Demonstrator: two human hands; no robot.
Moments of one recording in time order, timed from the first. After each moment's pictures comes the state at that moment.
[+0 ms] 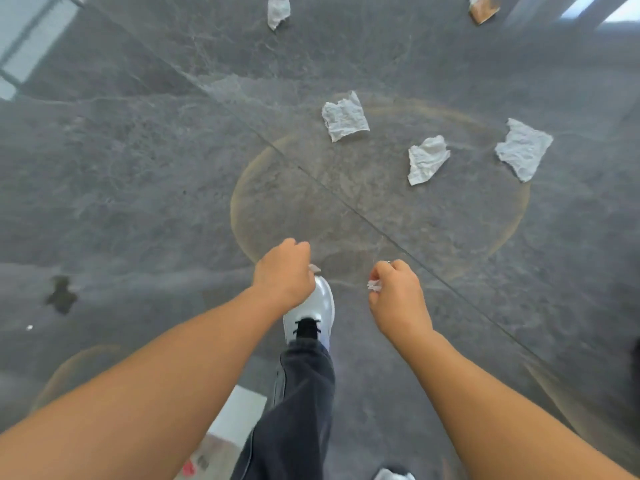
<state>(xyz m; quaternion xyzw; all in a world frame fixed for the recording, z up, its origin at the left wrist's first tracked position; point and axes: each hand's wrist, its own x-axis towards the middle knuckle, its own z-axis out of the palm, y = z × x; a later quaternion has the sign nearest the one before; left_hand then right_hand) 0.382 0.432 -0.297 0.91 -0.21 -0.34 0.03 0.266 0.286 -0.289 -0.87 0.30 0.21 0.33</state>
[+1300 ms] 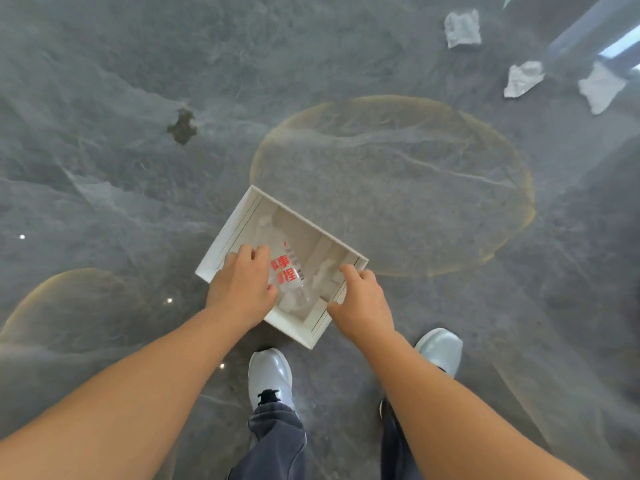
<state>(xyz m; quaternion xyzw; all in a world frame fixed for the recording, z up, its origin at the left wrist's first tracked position) 0.129 0.795 -0.180 0.94 -0.09 -0.31 0.02 0.058 0.621 -0.203 -0.85 0.25 0.34 0.33</state>
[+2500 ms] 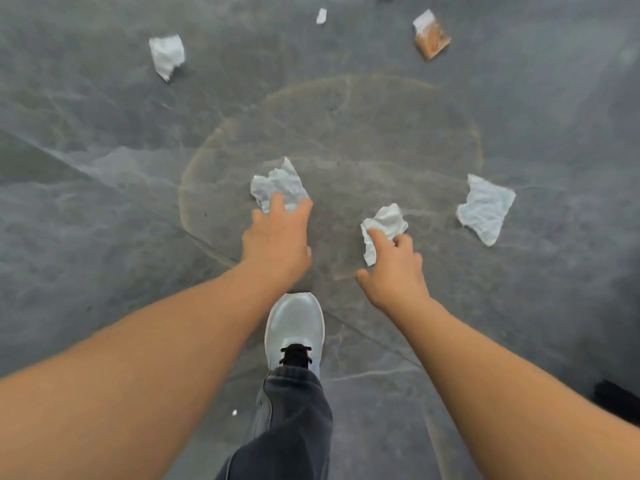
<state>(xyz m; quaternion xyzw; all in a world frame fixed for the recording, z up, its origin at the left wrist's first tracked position) 0.570 0.241 -0.347 0.90 -0.26 -0.36 -0.01 0.446 0.125 -0.346 -0.80 0.43 0.31 0.28</state>
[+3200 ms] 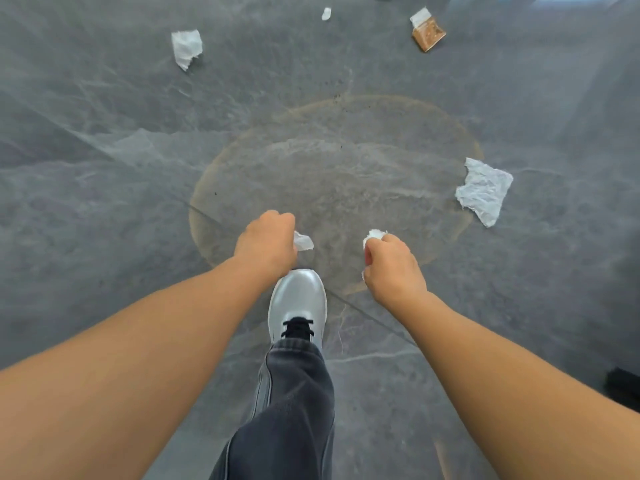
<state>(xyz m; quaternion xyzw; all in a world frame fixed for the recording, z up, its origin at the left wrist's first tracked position) 0.541 0.291 -0.365 0.89 -0.28 -0.35 0.00 0.400 0.149 -0.359 -0.87 0.32 0.27 0.26</state>
